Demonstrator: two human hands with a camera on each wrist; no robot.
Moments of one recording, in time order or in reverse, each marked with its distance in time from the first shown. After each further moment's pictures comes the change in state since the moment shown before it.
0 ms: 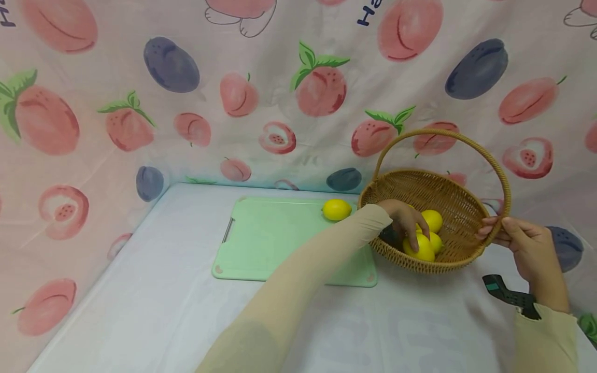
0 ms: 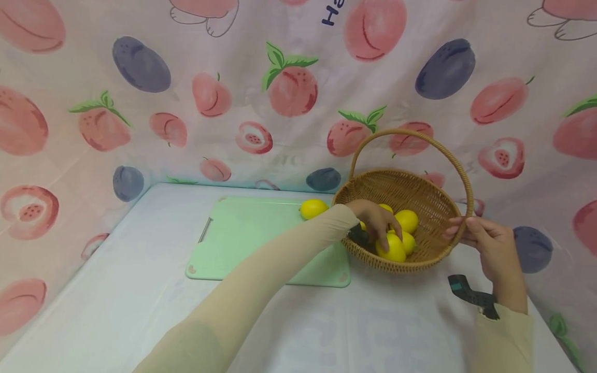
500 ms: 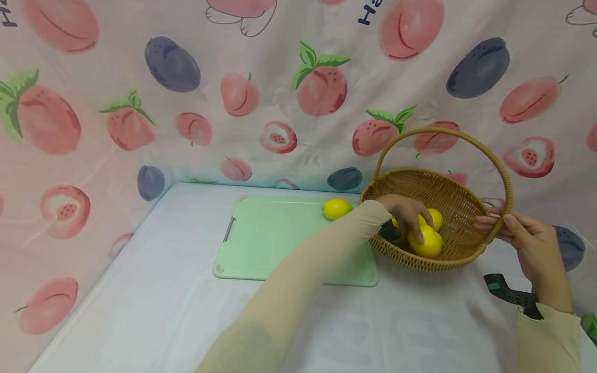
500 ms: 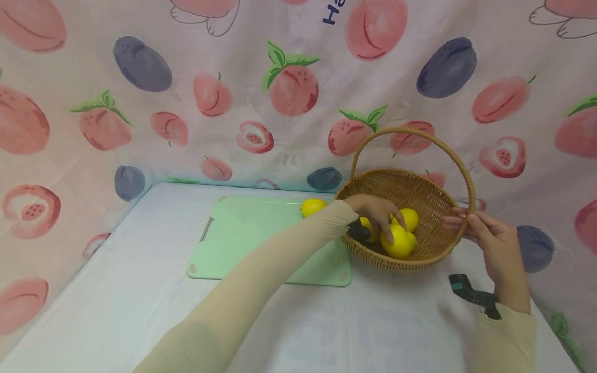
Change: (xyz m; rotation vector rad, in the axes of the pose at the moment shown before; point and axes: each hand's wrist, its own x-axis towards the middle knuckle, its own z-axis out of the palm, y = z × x) left_hand -0.011 0.001 -0.006 -0.040 0.127 0.056; right_hand 0.004 -0.007 0.006 -0.036 0.034 0.017
